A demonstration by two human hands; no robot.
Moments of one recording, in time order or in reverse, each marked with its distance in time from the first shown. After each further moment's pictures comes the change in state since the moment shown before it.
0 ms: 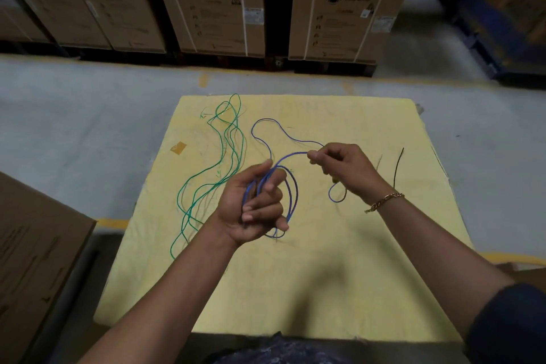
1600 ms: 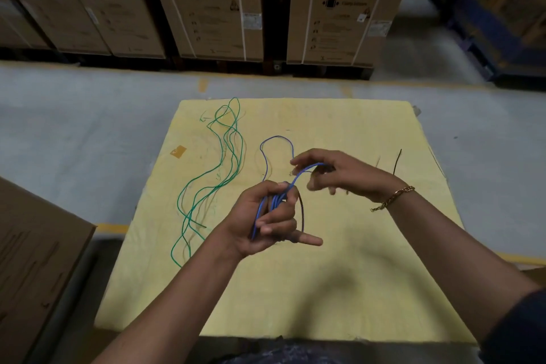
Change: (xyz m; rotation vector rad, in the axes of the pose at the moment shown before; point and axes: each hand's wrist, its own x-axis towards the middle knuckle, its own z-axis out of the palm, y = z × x) left_hand 0.001 -0.022 0.004 0.129 0.253 -0.044; right_hand -0.015 -0.032 -0.011 -0.097 -0.458 0.015
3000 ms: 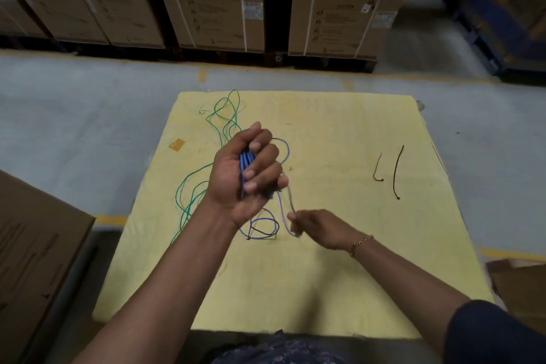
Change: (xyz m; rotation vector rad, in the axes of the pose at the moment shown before) left_hand -0.004 0.050 0.040 -0.044 0.056 0.355; right_hand 0.006 0.096 0.086 -0.323 0.024 0.194
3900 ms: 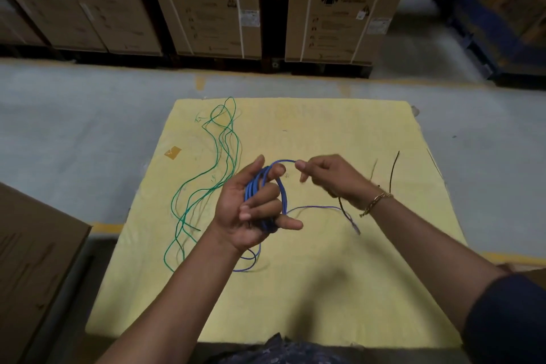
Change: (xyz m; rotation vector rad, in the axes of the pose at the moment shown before) left_hand 0.007 -0.034 -0.042 -0.272 -0.295 -0.250; right_hand 0.008 -0.041 -0.097 0.457 0.238 -0.080
